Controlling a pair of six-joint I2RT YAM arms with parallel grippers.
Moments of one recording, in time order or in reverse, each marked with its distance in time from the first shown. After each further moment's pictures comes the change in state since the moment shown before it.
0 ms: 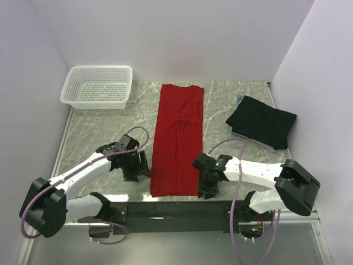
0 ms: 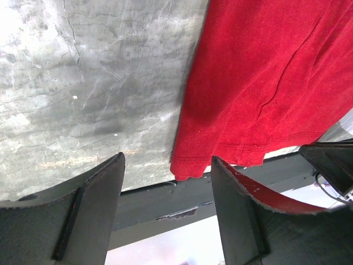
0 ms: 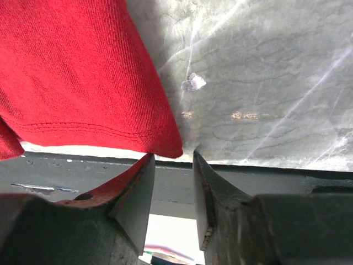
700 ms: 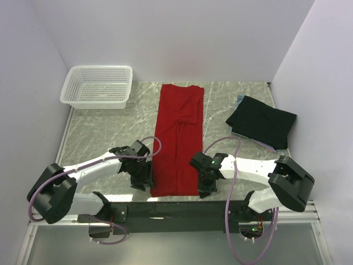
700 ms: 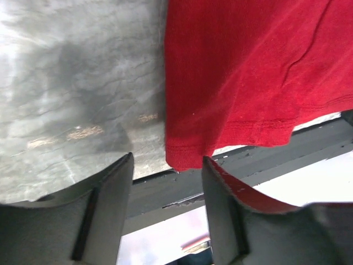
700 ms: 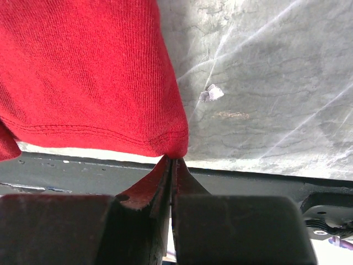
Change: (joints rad) left arm -0.136 0.120 -0.018 0.037 0.071 0.020; right arm -0.003 0.067 0.044 -0.007 -0.003 -0.074
